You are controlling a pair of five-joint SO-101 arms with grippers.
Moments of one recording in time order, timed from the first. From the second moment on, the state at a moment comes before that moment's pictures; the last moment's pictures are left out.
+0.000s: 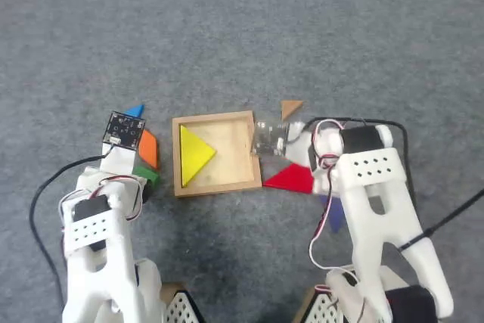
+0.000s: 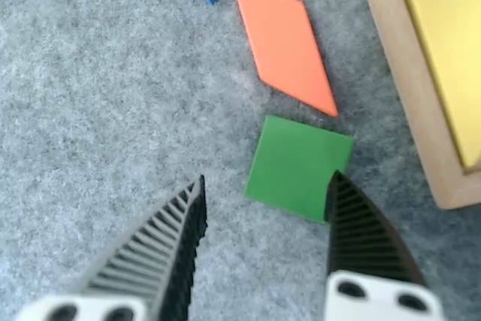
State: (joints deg) left arm -26.2 -44.7 77.2 40.7 -26.9; right arm -14.2 -25.5 37.6 78.2 71.0
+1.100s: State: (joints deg) left arm -26.2 -44.7 77.2 40.7 -27.6; right arm -19.7 -11.5 46.2 59.3 89.5
